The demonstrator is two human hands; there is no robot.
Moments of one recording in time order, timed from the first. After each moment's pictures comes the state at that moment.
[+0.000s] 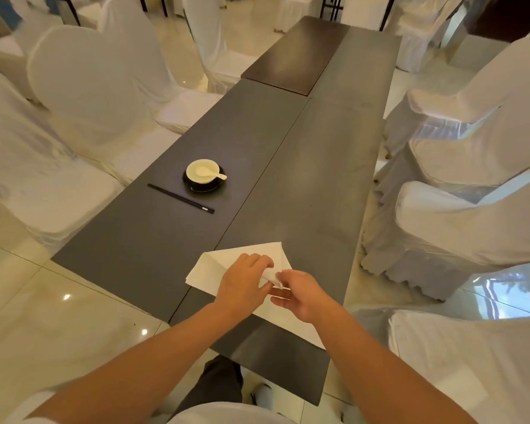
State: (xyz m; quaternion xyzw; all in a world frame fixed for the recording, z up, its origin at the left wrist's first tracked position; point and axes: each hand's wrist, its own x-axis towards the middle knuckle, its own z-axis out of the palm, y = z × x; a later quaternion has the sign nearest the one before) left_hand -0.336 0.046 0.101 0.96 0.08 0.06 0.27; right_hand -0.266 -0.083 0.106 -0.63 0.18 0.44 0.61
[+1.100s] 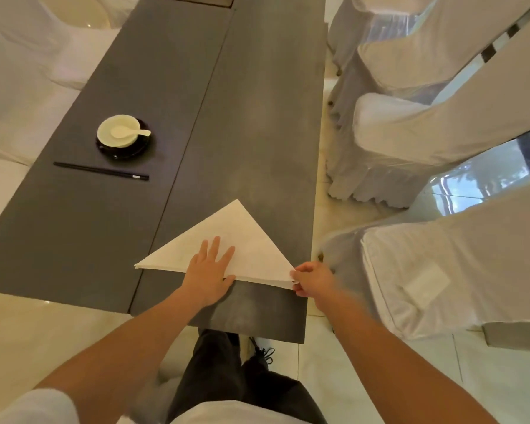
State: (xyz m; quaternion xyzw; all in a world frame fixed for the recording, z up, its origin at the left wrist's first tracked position) left_hand -0.336 0.049 -0.021 0.97 -0.01 -0.24 0.05; right_hand -0.296 -0.199 0.013 -0.77 0.27 0.33 0.47
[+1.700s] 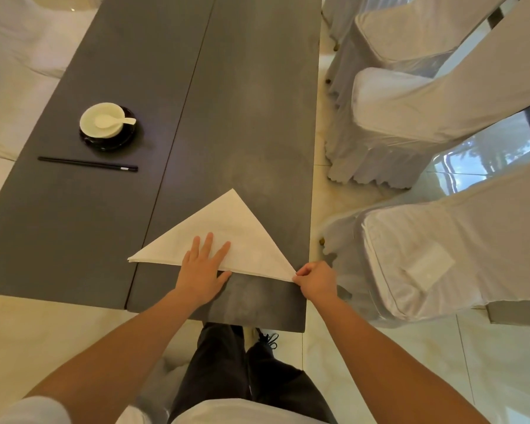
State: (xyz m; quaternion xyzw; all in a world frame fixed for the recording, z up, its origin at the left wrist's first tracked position) left_hand -0.345 0.050 -0.041 0.97 0.00 -0.24 0.06; right_hand -0.316 -0.210 -0.019 -0.88 0.21 0.28 0.33
